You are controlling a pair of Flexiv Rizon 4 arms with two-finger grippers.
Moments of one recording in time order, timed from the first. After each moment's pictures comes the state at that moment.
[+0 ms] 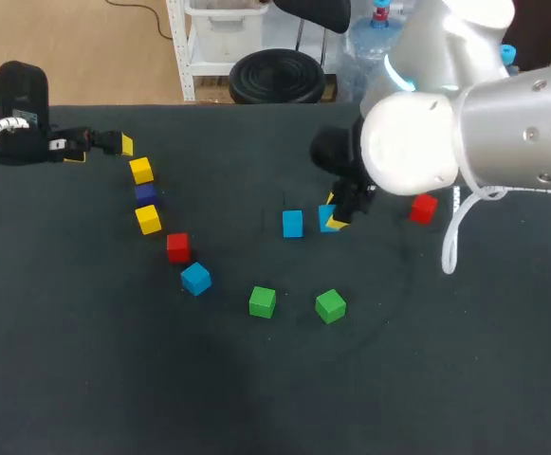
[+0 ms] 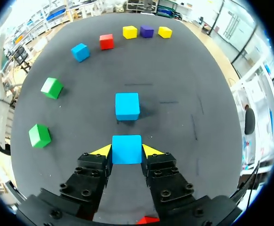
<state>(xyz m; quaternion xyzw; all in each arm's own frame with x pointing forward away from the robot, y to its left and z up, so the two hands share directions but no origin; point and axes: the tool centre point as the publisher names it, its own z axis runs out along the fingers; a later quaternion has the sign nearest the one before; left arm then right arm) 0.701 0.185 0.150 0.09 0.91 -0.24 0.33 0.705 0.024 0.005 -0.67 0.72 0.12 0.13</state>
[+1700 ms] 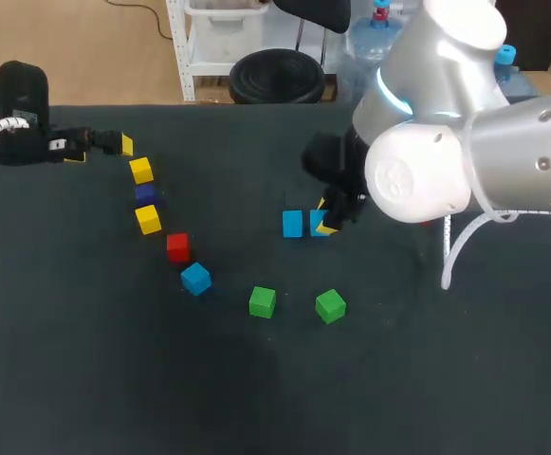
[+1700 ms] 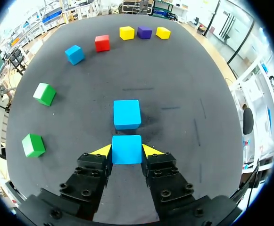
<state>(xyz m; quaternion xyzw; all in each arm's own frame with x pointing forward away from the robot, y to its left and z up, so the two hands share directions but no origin) 0.701 0.185 0.150 0.09 0.91 -0.24 0.33 0.706 0.037 -0.007 -0.67 0.72 0.12 0.15</state>
